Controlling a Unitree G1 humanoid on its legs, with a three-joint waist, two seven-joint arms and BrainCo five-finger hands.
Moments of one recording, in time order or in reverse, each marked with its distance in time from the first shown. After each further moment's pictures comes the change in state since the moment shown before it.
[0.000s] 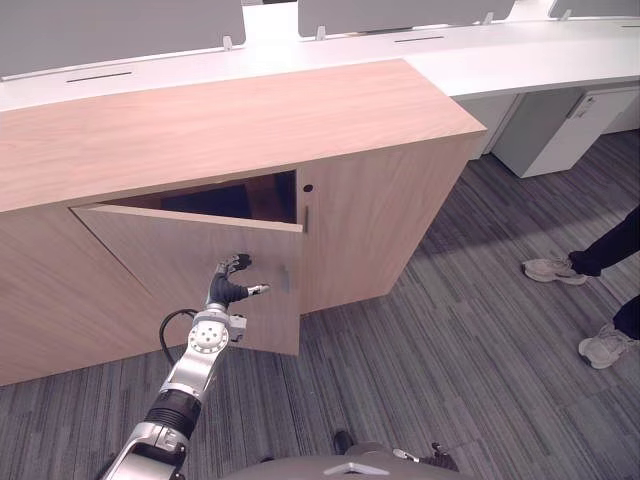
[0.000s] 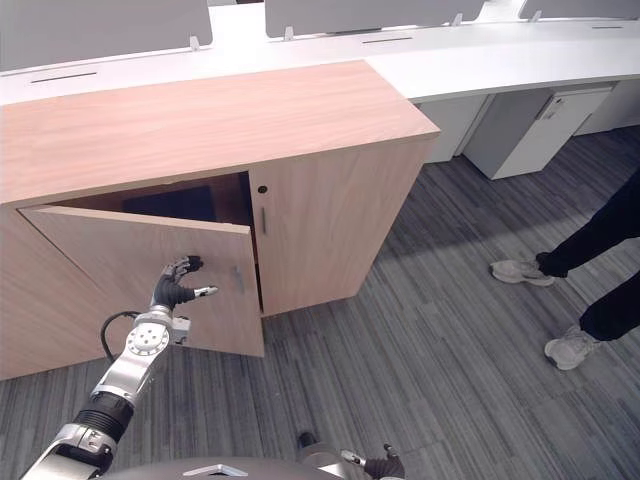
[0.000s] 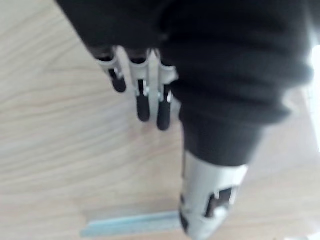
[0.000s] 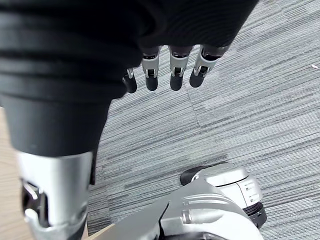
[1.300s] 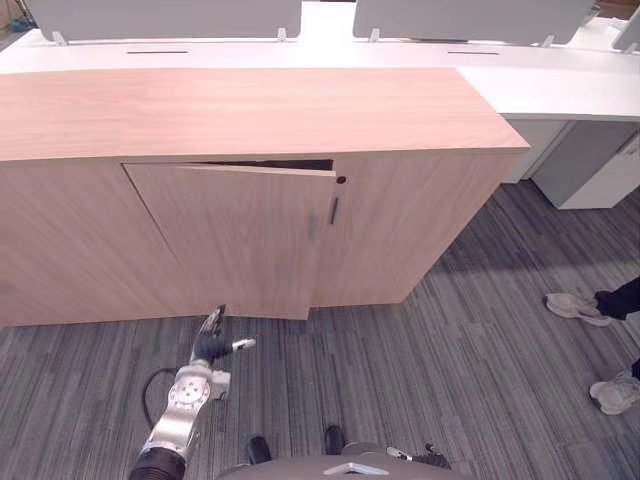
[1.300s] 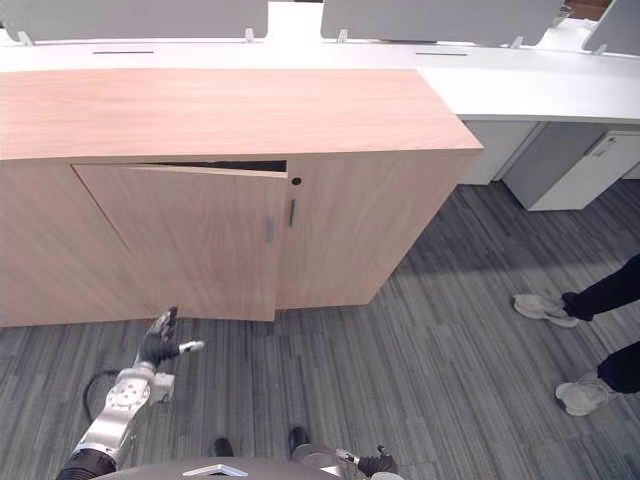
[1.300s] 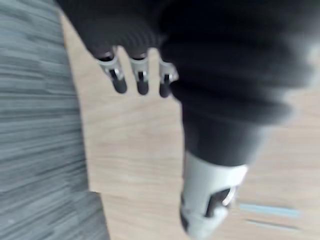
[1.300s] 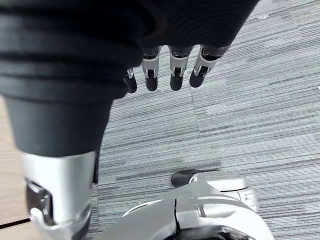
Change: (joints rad) left arm 0.272 -0.015 0.117 0.130 -0.042 0.003 -0.115; right arm -0.062 0.009 -0.013 0.081 0.008 0.017 0.000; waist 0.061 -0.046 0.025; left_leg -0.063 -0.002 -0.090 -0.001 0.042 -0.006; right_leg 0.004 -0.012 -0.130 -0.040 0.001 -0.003
